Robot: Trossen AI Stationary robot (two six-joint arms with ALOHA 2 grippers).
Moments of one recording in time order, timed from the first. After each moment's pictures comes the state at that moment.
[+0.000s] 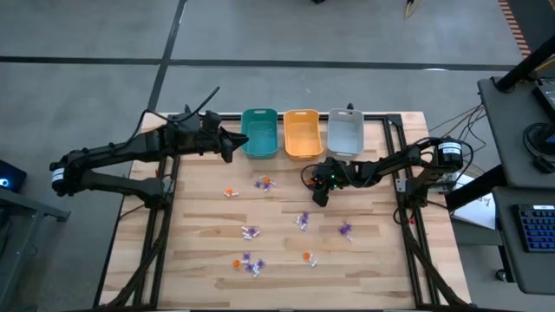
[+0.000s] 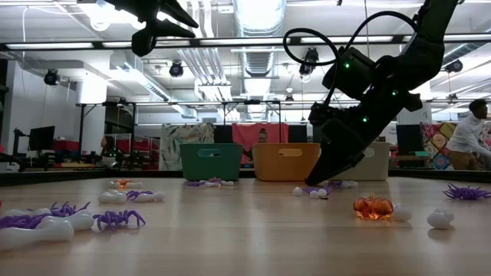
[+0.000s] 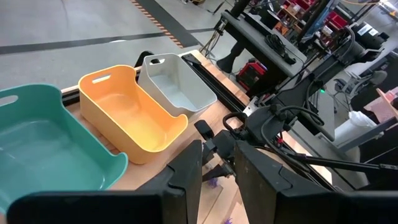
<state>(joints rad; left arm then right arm) 0.27 1.00 0.95 -0.27 -0.07 -0.60 -0.18 1.67 0.54 0.32 0.02 0.21</state>
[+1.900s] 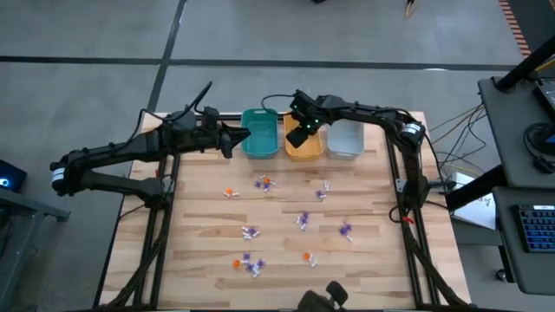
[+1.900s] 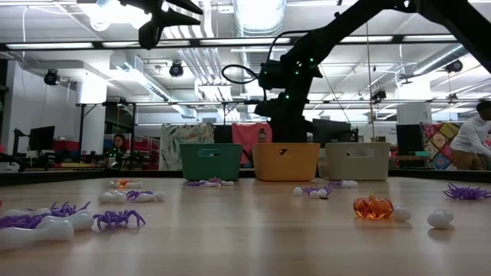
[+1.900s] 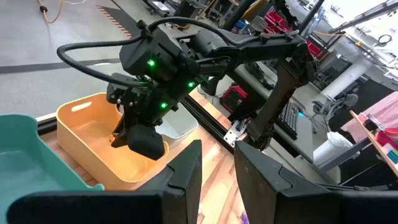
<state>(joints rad) 0.27 1.00 0.95 -0.14 -0.07 -0.62 -0.58 2.03 1.61 -0.76 -0.07 0.21</state>
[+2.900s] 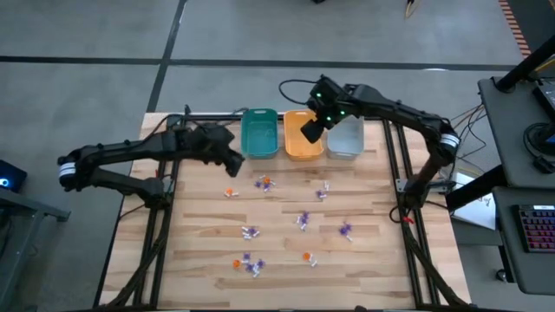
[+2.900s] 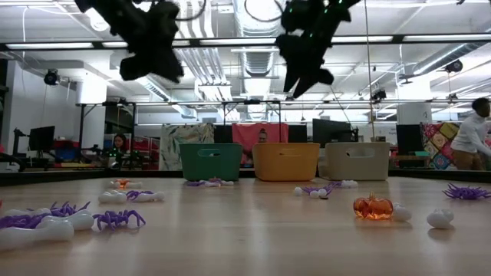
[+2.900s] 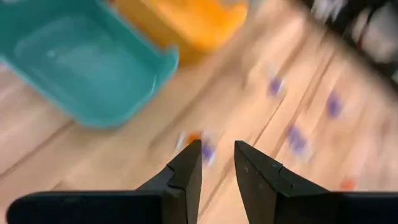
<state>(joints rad) 0.27 1.13 0.95 -0.61 -0.01 -0.49 -0.53 1.67 1.61 -0.96 -0.14 0.23</state>
